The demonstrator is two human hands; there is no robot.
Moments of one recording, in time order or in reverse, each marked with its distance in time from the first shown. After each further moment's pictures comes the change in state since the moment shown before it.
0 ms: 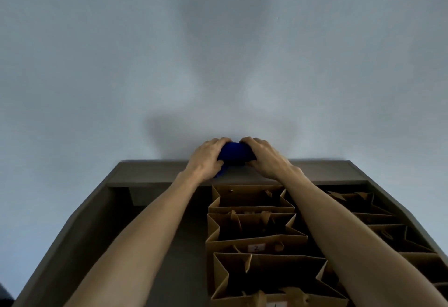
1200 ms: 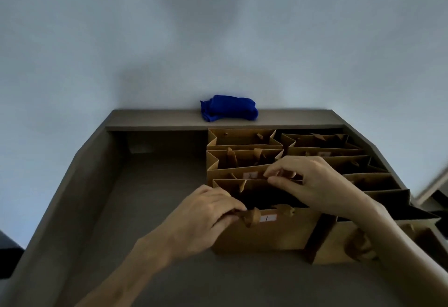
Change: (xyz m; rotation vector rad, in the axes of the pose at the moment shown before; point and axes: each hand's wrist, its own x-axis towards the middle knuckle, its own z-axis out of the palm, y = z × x) left_hand -0.243 0.082 -0.024 -0.235 -0.314 0.324; right_hand -0.224 -0.084 -0.046 0.105 -0.140 -0.053
